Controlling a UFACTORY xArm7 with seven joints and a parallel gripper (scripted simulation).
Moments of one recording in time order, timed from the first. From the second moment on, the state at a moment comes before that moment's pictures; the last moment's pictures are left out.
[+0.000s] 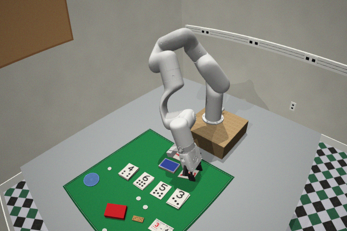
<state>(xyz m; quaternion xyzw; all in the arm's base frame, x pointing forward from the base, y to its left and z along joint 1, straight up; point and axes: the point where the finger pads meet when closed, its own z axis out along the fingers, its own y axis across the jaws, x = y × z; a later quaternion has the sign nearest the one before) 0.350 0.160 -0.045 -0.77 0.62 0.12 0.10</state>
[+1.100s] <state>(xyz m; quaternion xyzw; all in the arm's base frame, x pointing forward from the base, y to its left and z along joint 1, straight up) 0.348 0.169 -0.067 -0.78 0.62 0.02 0.01</state>
